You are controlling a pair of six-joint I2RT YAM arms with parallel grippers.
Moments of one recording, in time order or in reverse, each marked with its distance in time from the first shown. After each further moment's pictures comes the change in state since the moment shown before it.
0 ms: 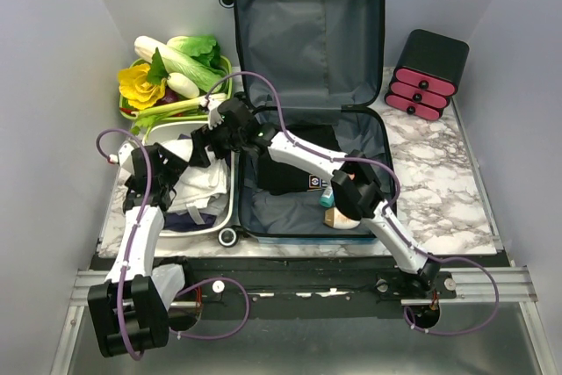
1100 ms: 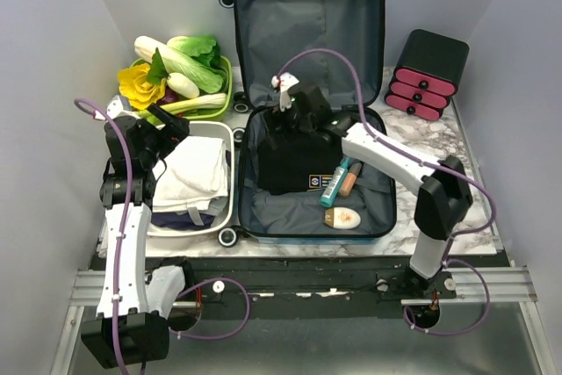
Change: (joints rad) left arm -0.011 -0.077 0.385 -0.140 0.257 0.107; right arm -0.185 -0.703 -0.653 -0.071 0.351 -0.211
